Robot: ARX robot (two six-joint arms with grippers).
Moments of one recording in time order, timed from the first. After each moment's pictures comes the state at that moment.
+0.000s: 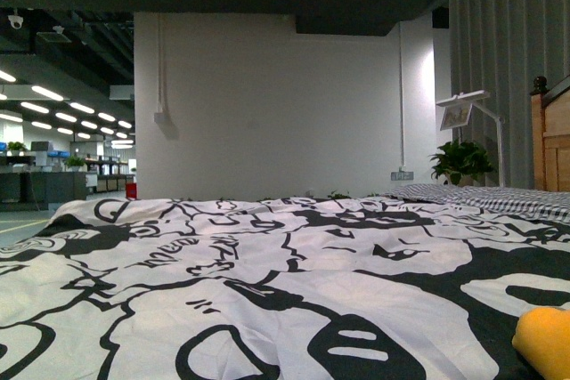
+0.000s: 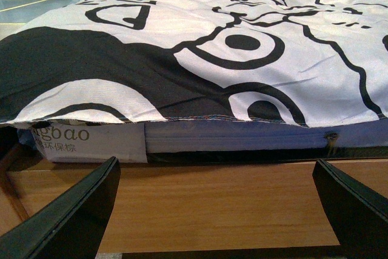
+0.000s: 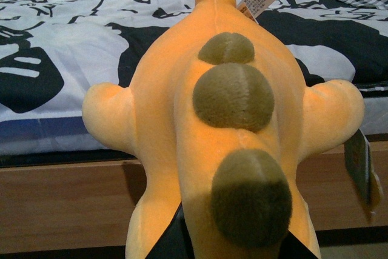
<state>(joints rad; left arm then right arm) 0.00 0.00 0.01 0.00 0.00 0.00 0.00 0.37 0.07 0.30 0.00 0.01</state>
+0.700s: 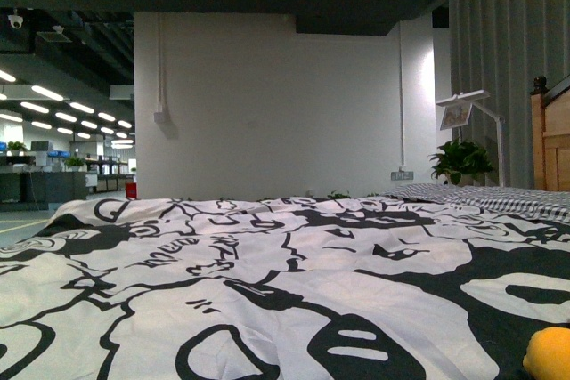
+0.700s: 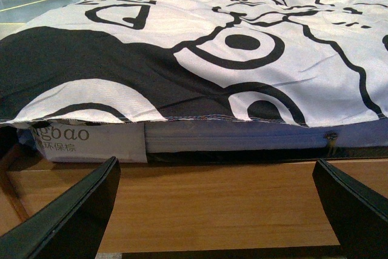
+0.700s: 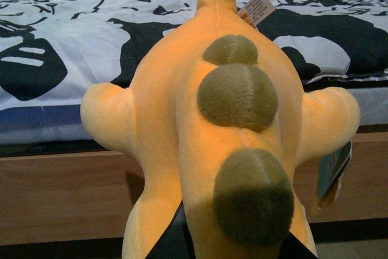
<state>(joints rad) 0.00 0.00 0.01 0.00 0.00 0.00 0.00 0.19 0.01 0.19 0.00 0.01</state>
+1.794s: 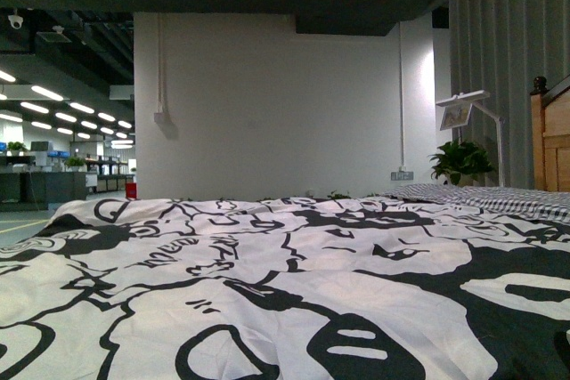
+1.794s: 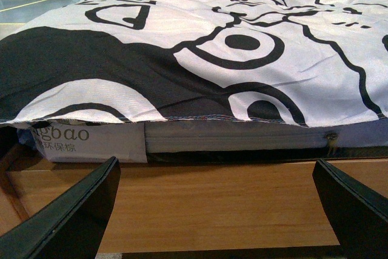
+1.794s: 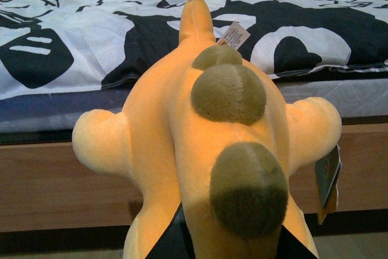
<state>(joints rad) 0.00 0.00 0.01 0.00 0.00 0.00 0.00 0.01 0.01 0.00 0.00 0.01</state>
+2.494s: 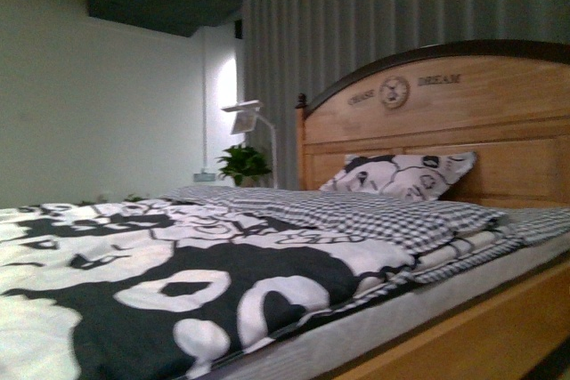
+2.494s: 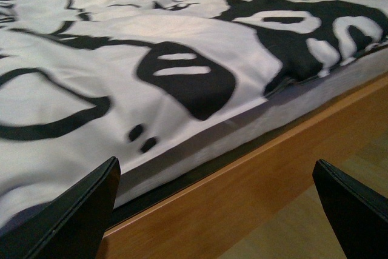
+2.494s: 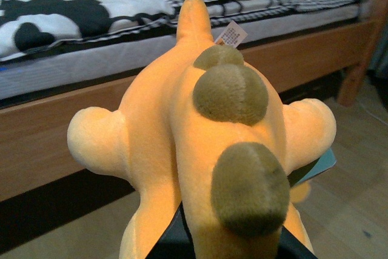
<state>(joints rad) 0.00 0.00 0.01 0.00 0.00 0.00 0.00 0.01 0.01 0.00 0.00 0.01</state>
